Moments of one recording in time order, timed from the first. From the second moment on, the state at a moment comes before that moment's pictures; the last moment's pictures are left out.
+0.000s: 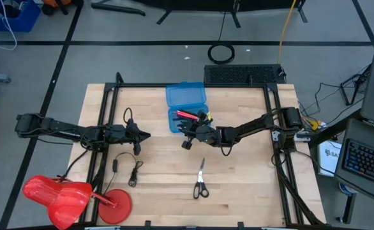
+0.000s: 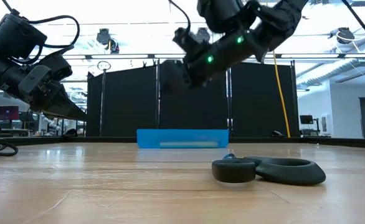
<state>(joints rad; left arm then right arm) 0.01 0.73 0.01 0.26 -0.21 -0.30 0.04 1.89 1.00 0.51 0.58 -0.07</state>
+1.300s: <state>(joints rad) 0.01 0.73 0.01 0.26 -0.21 -0.30 0.32 1.79 0.93 0.51 0.57 0.22</state>
